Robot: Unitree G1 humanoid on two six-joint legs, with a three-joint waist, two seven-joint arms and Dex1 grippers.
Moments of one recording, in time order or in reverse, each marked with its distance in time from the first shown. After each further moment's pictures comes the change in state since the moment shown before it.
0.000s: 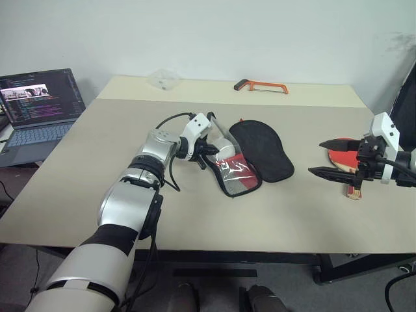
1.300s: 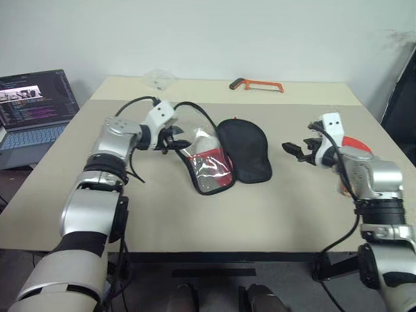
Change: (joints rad) left arm 0.169 0.291 0.062 -0.310 0.000 -0.034 -0.233; right arm -0.356 0.555 0.074 0.471 -0.205 0.188 -0.735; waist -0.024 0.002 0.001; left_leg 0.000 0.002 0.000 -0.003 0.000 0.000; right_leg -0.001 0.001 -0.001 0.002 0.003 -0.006
